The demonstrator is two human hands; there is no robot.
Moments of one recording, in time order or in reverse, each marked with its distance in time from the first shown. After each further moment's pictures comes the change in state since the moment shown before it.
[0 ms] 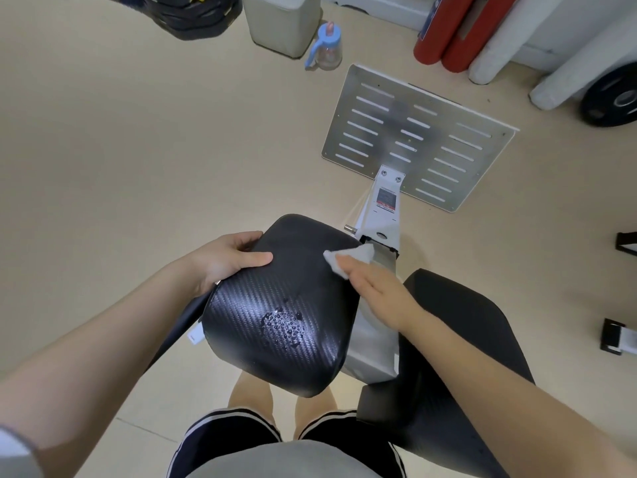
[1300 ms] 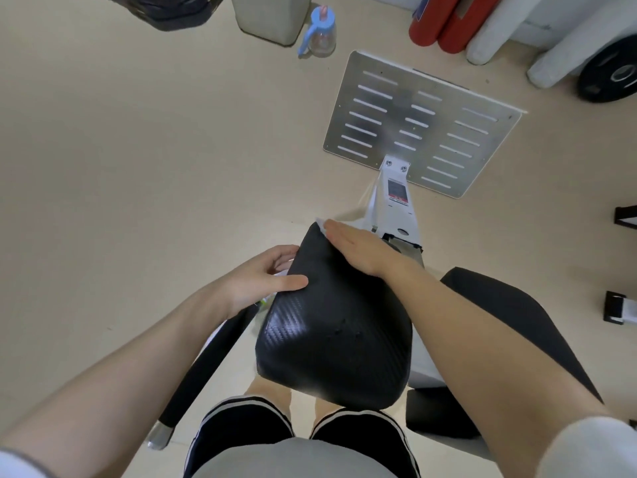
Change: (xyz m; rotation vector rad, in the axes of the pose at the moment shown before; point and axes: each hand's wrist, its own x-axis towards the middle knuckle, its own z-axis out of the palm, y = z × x) left_hand 0.008 -0.009 -0.036 0.122 -0.162 0.079; right_hand 0.109 -0.062 0.019 -0.141 -0.170 0.239
